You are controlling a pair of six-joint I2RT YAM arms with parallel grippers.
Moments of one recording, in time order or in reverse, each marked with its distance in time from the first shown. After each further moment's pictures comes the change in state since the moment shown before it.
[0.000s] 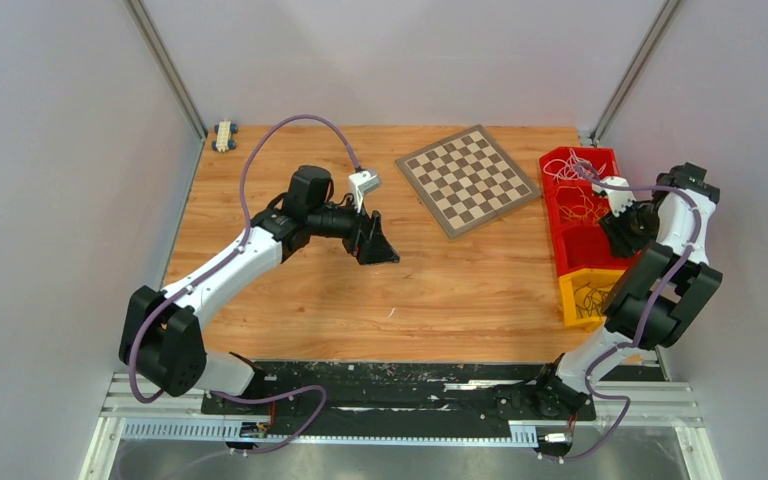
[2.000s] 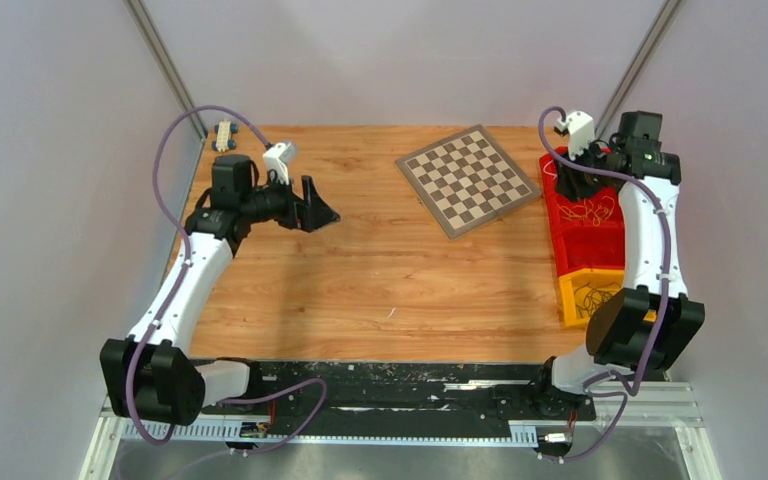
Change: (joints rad) left arm 0.377 -0.174 -0.037 -0.135 -0.093 -0.063; right arm 0.324 -0.195 0.095 0.101 -0.162 0.445
